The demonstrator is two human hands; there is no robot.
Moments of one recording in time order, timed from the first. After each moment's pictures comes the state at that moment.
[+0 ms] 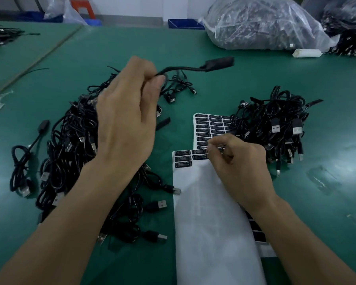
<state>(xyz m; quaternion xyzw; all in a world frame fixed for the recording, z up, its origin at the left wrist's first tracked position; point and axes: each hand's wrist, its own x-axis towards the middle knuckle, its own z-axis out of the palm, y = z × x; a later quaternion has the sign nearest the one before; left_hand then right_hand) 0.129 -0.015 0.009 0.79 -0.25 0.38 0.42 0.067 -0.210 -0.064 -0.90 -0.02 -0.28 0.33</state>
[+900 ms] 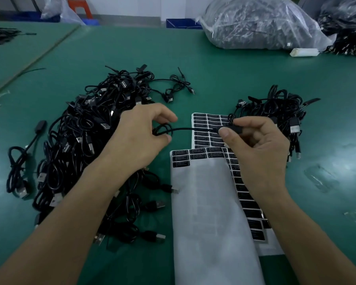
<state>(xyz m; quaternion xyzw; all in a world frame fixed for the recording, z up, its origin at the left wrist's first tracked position) 0.137 -0.009 -0.010 0.90 -0.19 0.02 0.40 0.065 -0.213 -0.043 -0.71 0.03 -0.34 0.62</state>
